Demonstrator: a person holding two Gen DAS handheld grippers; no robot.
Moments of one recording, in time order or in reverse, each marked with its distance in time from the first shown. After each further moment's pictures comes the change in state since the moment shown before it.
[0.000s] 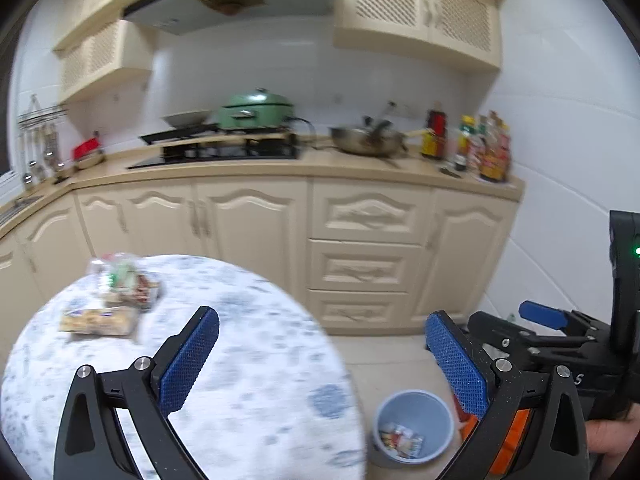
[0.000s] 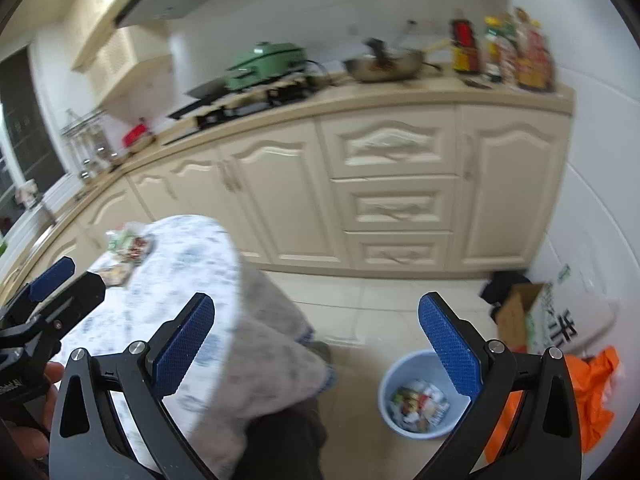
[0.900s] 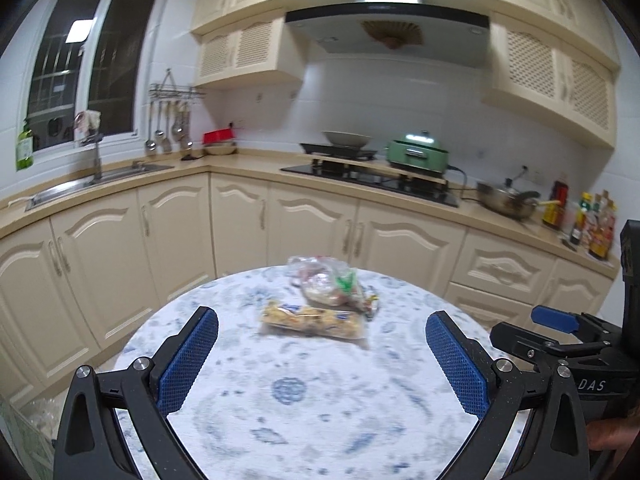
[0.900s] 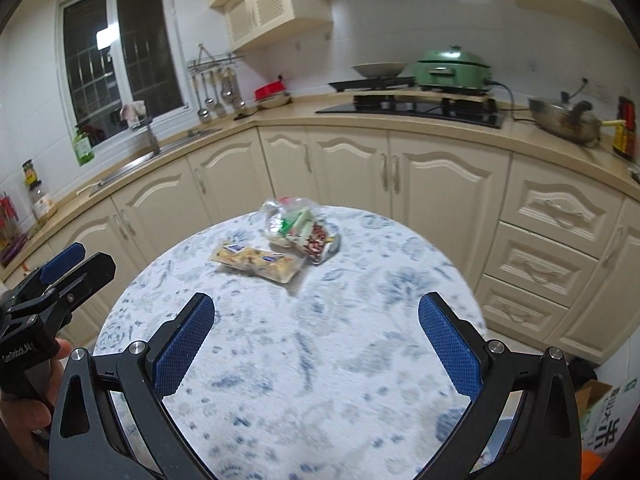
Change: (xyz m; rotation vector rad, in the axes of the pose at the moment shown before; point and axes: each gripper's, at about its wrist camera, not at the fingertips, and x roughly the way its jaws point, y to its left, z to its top) left arm -0.129 0.128 -0.047 -0.237 -0.108 0.335; right arm 0.058 0.231 0.003 -0.334 0.038 0.335
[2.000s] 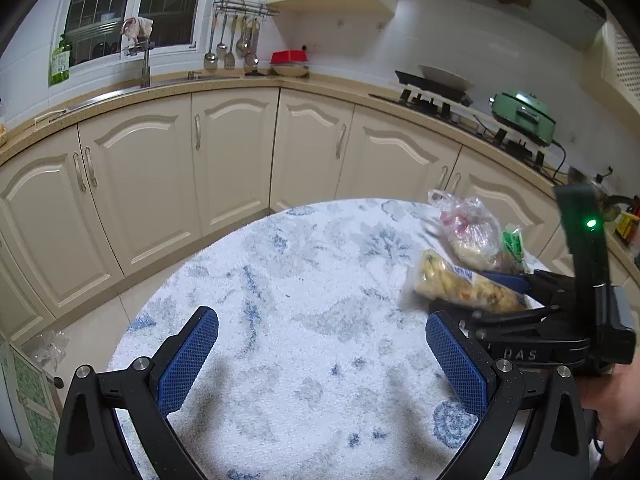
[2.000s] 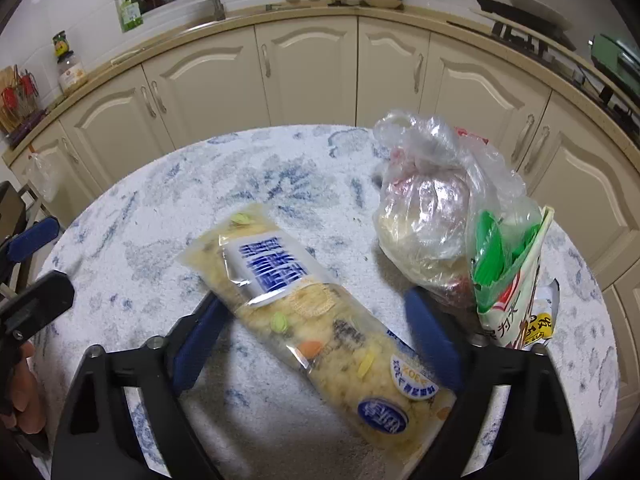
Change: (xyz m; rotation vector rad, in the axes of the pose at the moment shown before) left arm 0.273 0.131 0.043 -0.153 0.241 0.124; right arm 0.273 0.083 0.018 -0.323 0.354 0.188
